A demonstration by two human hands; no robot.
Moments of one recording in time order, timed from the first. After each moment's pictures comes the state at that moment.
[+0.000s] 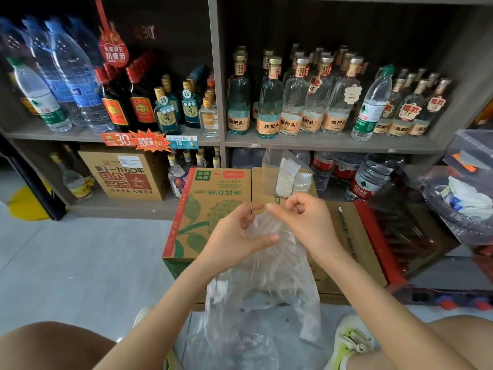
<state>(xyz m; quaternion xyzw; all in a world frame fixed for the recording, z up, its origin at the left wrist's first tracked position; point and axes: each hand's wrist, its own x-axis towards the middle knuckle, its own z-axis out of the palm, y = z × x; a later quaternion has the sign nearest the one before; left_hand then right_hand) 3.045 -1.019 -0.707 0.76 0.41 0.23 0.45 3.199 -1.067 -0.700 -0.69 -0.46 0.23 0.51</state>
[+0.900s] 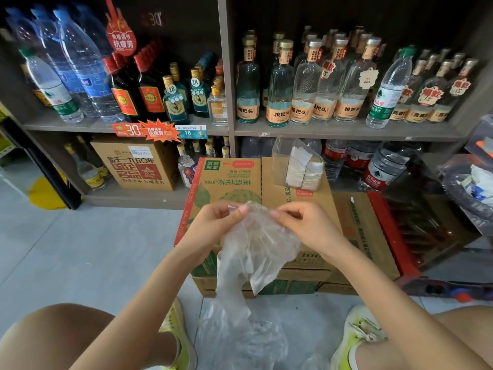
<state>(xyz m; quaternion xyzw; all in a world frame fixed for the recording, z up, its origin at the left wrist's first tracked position) 3.008 -0.997 -0.724 0.59 0.38 0.30 0.64 3.194 -1.072 -0.712 -0.63 -0.55 0.37 0.41</state>
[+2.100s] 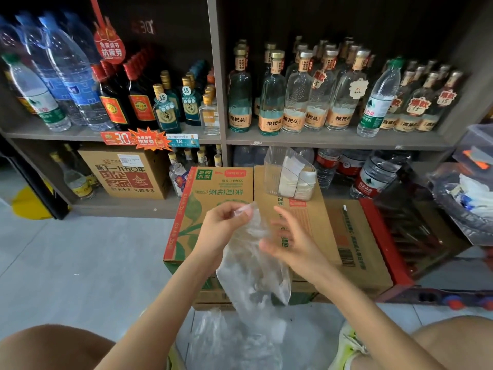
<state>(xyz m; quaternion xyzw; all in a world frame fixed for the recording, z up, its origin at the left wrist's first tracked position) 3.048 -0.985 -0.733 0.54 0.41 0.37 0.64 3.192 -1.081 -0.731 -0.65 -0.48 0.43 0.40</state>
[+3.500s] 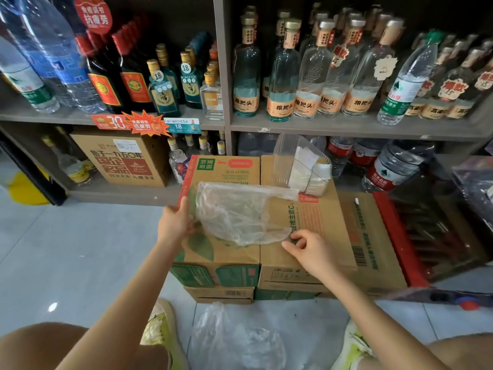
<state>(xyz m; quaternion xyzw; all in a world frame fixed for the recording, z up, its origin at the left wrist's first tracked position) 2.995 -0.881 -0.812 0.46 0.69 0.31 0.47 3.238 -1.033 -0.826 -0.82 -0.47 0.25 0.19</state>
